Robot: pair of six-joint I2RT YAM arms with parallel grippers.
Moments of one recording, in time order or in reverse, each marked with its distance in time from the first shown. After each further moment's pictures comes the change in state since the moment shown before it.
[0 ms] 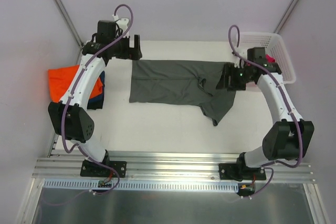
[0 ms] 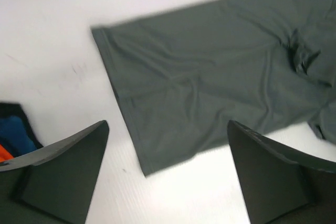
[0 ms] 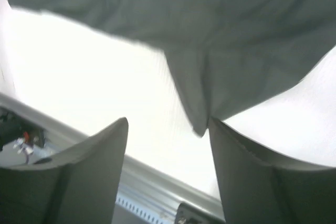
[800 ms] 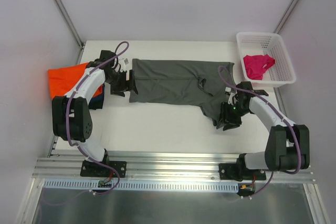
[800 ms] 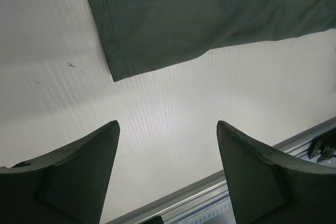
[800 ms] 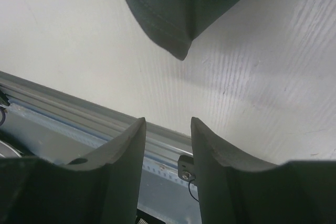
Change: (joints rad) left arm 0.103 -0.019 -0.459 -0.151 0.211 -0.085; right arm 0.051 -0.137 -0.574 -0.040 0.025 0.045
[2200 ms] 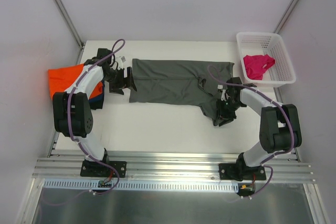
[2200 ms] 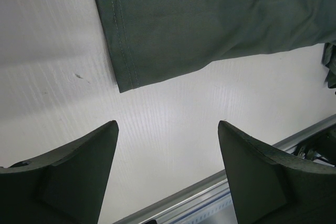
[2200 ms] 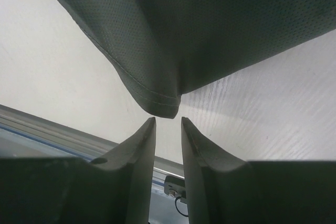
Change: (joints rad) left arm 0.047 0.059 0.051 0.002 0.044 -0.013; right arm 0.077 0.223 0.093 0.096 0.097 -0.003
